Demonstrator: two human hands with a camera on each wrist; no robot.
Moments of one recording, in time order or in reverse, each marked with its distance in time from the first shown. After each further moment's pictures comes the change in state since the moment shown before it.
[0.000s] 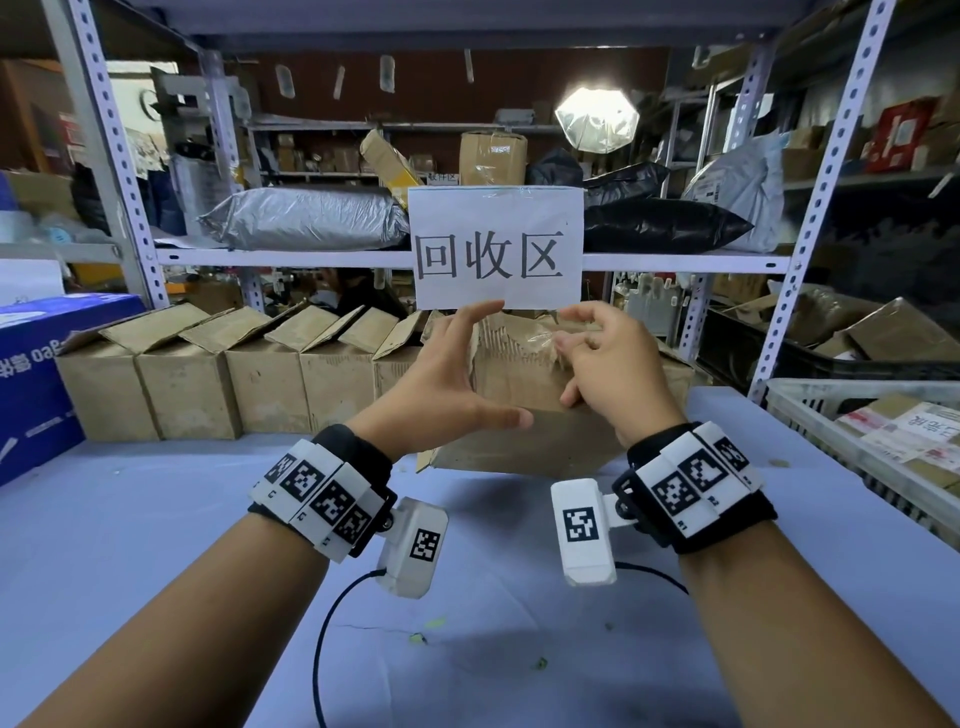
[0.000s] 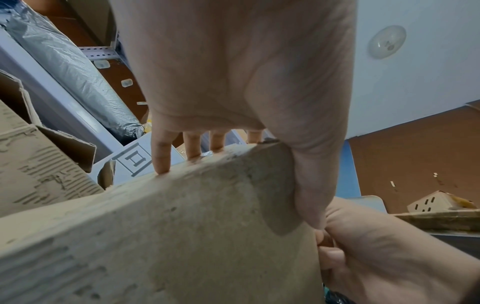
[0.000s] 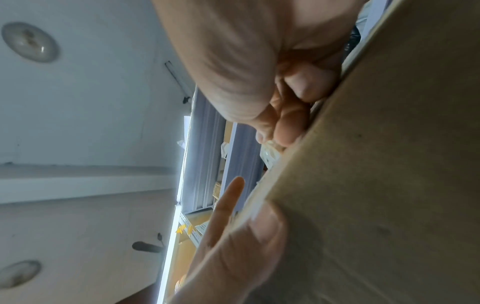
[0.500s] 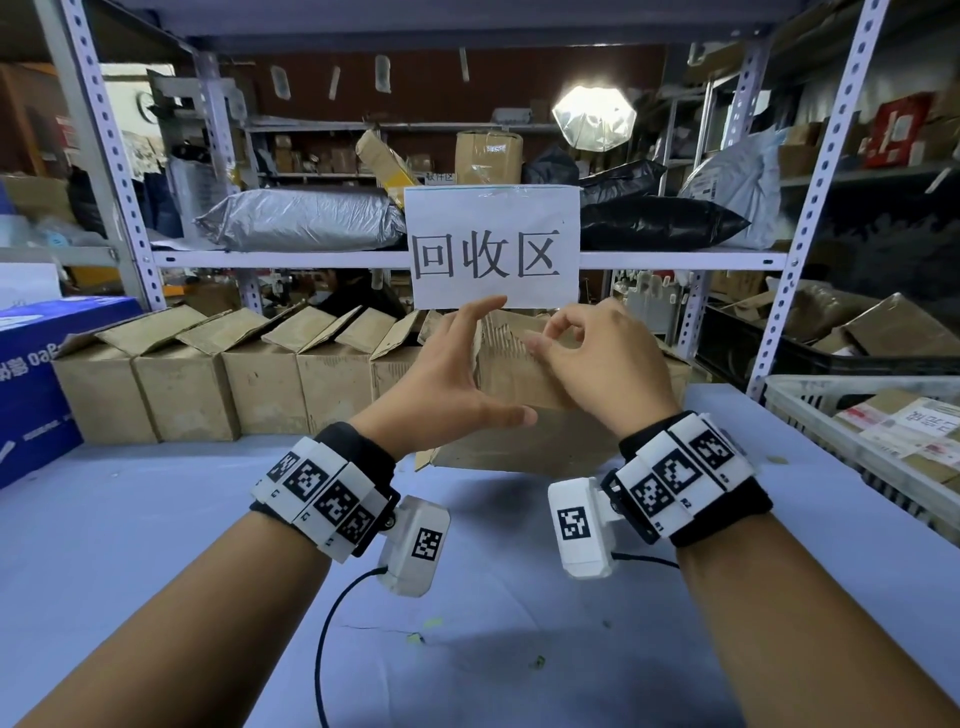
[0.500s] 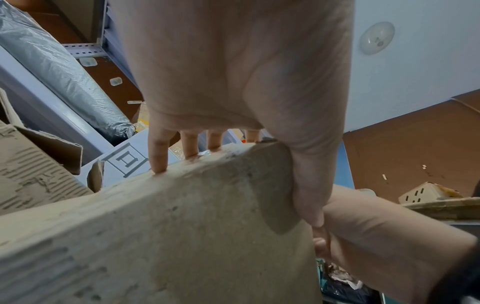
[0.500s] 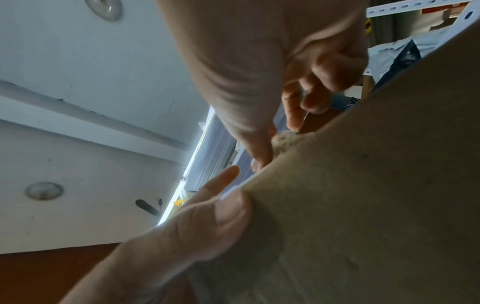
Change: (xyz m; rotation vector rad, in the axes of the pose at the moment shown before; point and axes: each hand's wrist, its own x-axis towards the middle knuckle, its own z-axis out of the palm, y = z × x) left_hand 0.002 0.004 0.004 0.024 -0.010 -0.011; right_hand 0.000 -0.010 -0.004 -0.522 0.019 -0.162
